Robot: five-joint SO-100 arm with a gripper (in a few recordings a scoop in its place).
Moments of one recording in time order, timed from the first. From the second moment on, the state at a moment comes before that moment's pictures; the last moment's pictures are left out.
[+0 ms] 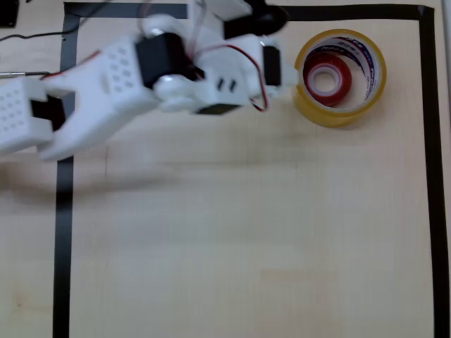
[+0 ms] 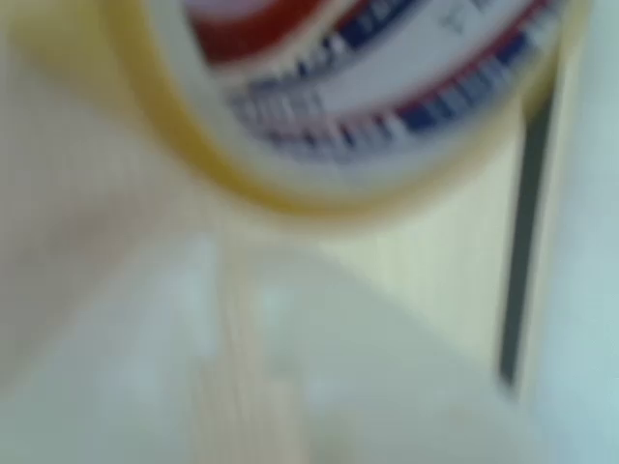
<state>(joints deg) -13.4 26.4 -8.5 84.3 12.7</state>
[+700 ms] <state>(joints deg) -8.1 57.0 4.6 102.8 17.4</state>
